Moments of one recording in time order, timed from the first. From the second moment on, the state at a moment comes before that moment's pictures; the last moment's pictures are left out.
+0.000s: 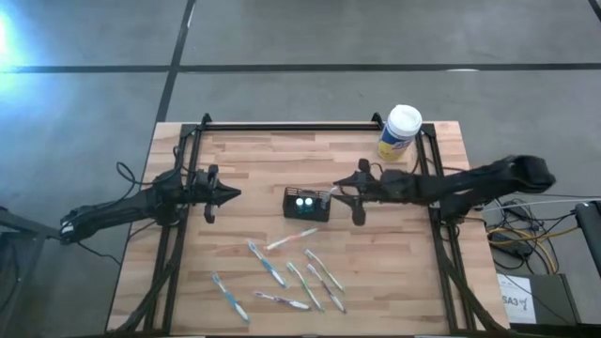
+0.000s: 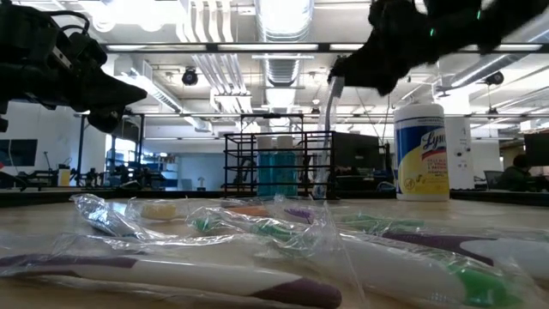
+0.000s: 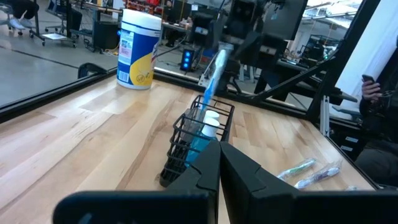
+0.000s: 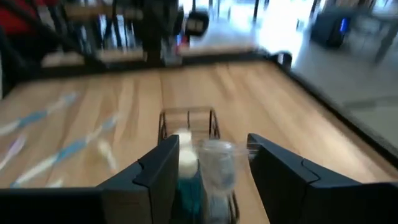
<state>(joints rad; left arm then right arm) 0.29 0.16 0.01 0.05 0.21 -0.24 0.01 1.17 0.56 0.30 0.18 0.10</state>
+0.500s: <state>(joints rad) 0.29 0.16 0.01 0.05 0.21 -0.23 0.31 1.21 0.93 -0.36 0.23 0.40</state>
